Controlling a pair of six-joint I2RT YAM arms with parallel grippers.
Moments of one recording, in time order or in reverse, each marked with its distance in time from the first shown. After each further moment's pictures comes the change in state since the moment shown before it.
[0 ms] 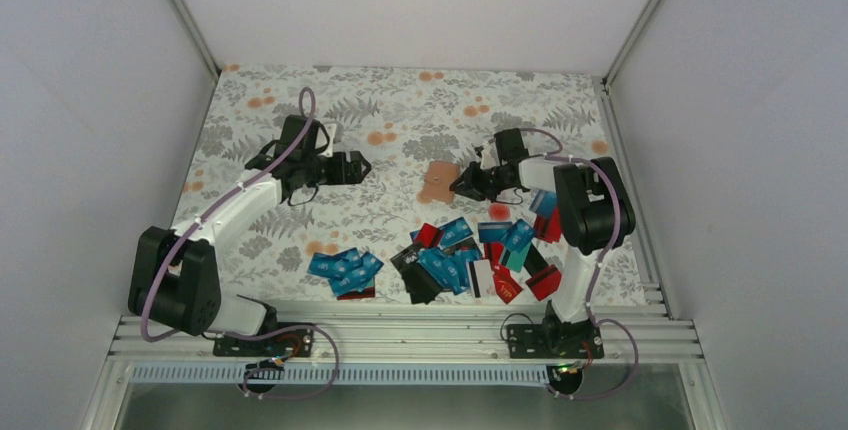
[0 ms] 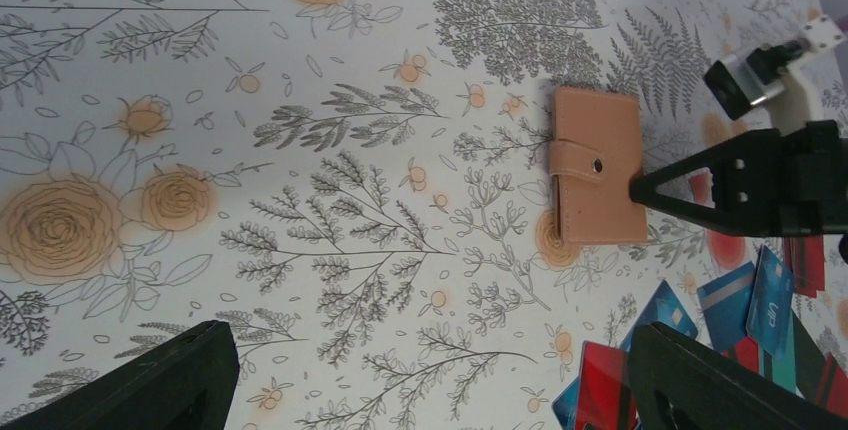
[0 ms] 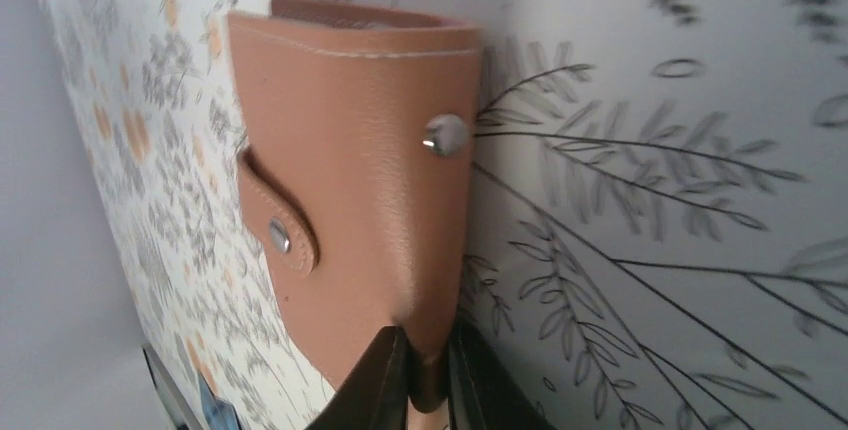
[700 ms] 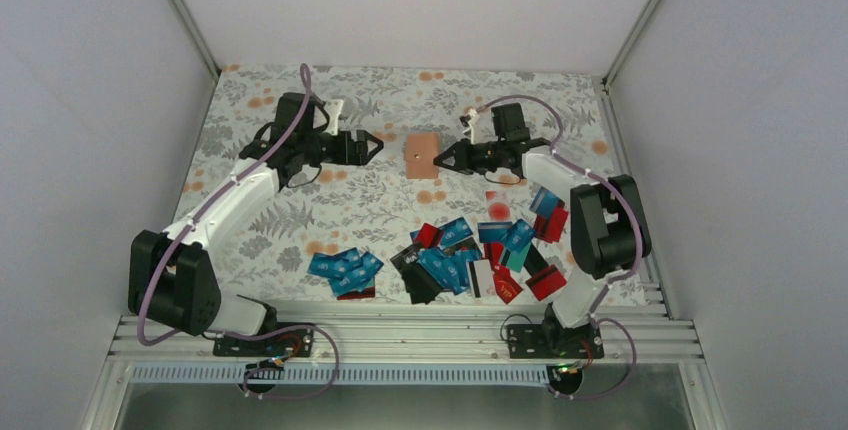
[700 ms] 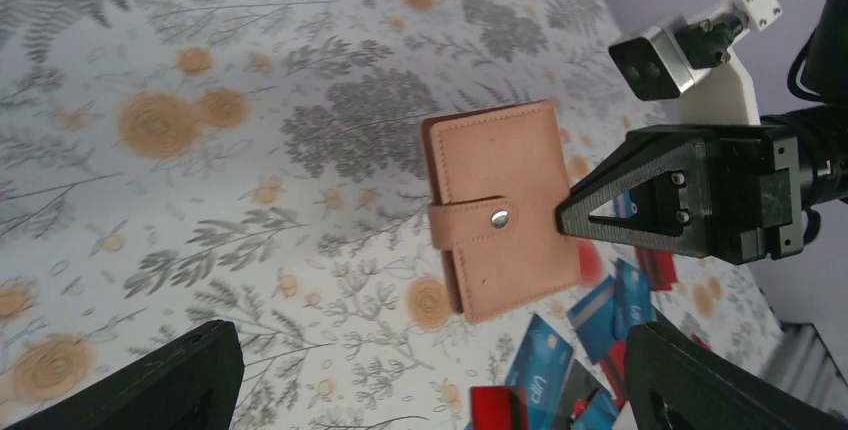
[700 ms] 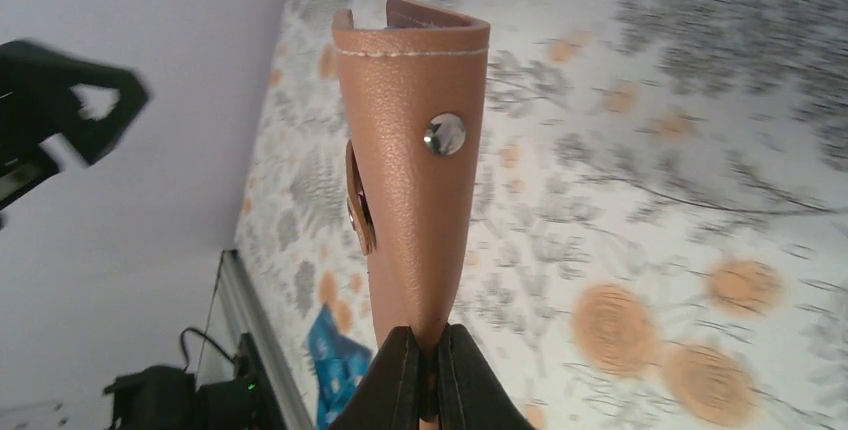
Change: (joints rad) left arm -0.010 0.000 0.137 0.031 0.144 0.050; right arm 0.052 -0.153 0.106 -0.023 -0.159 -0.139
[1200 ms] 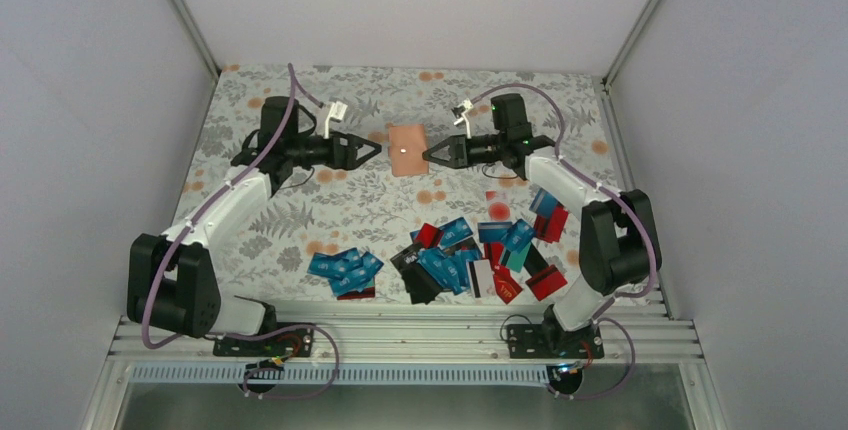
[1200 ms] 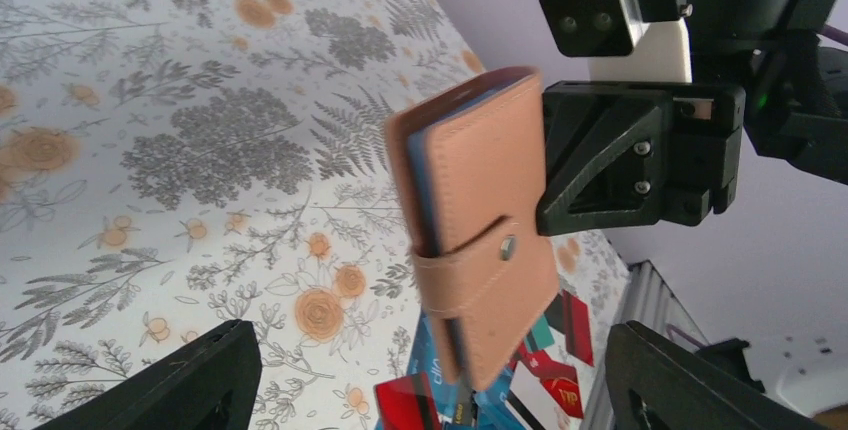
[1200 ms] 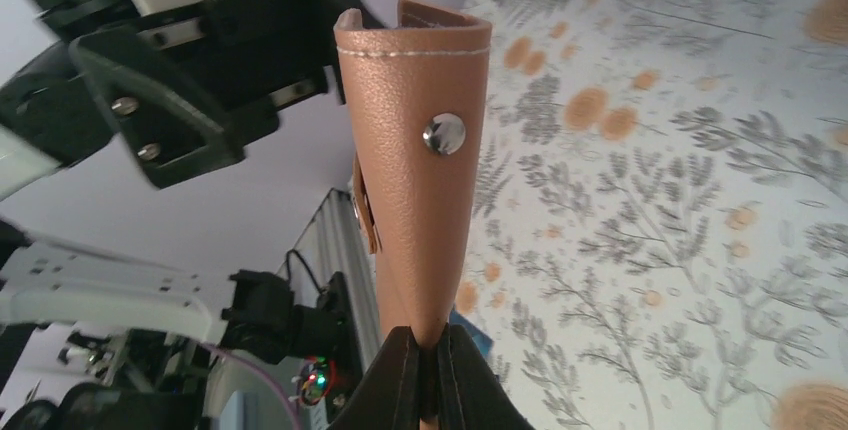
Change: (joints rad) left arm 0.092 -0.020 -0.103 0.204 0.404 0.022; right arm 0.057 -0.125 0.020 0.043 -0.215 -0.095
